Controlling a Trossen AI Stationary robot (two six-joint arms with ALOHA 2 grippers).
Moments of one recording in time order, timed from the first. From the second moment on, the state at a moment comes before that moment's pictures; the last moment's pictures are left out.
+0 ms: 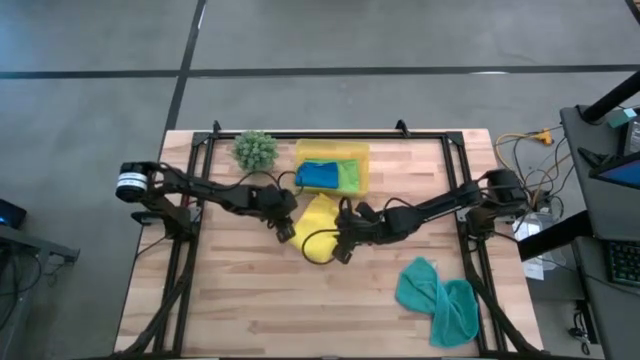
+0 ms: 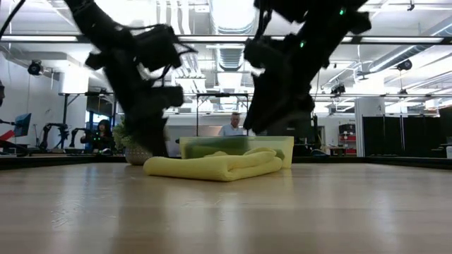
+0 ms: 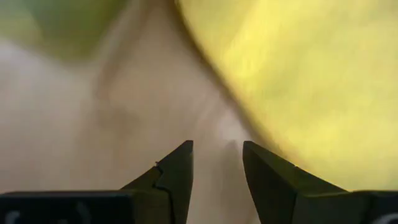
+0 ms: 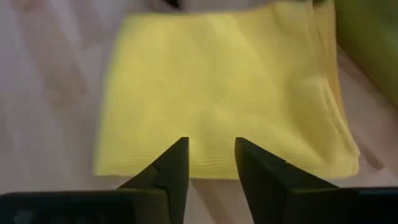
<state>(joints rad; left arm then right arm) 0.10 1.54 0.73 -0.22 -0.10 -0.33 0.18 1.76 1.06 -0.25 0.32 0.63</state>
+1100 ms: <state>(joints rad) -0.19 1.70 0.60 0.44 0.06 -0.78 0.01 1.81 1.02 -0.39 0.24 0.73</state>
